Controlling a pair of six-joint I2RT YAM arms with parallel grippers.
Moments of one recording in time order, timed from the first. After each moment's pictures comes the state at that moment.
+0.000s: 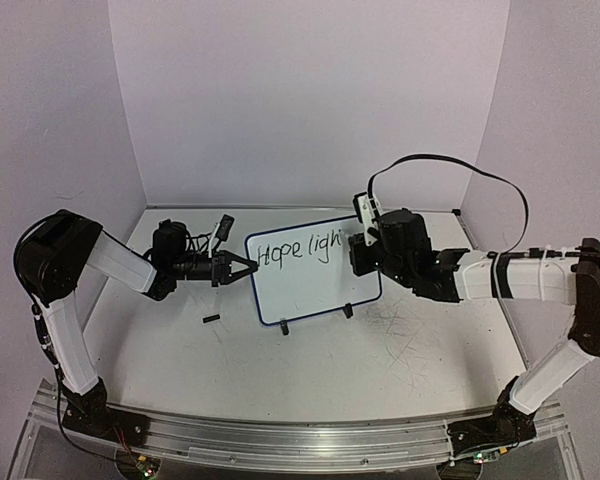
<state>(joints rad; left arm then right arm) -0.43 1.86 0.81 0.80 0.95 -0.33 0.80 1.55 0.98 0.17 0.37 0.11</state>
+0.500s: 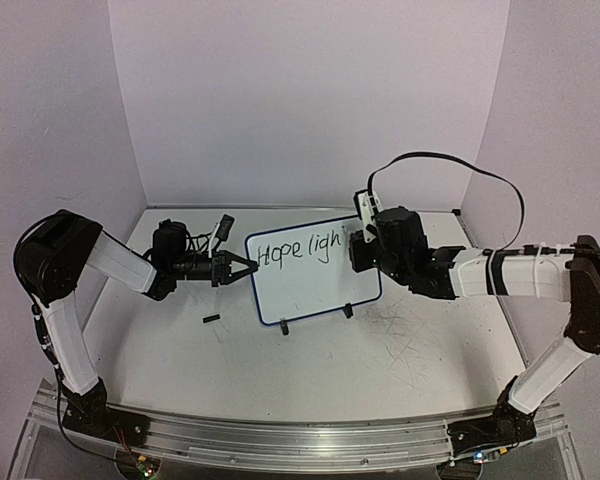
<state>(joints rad) -0.43 1.86 0.81 0.80 0.95 -0.33 0.80 1.58 1.01 0.18 0.42 0.11</state>
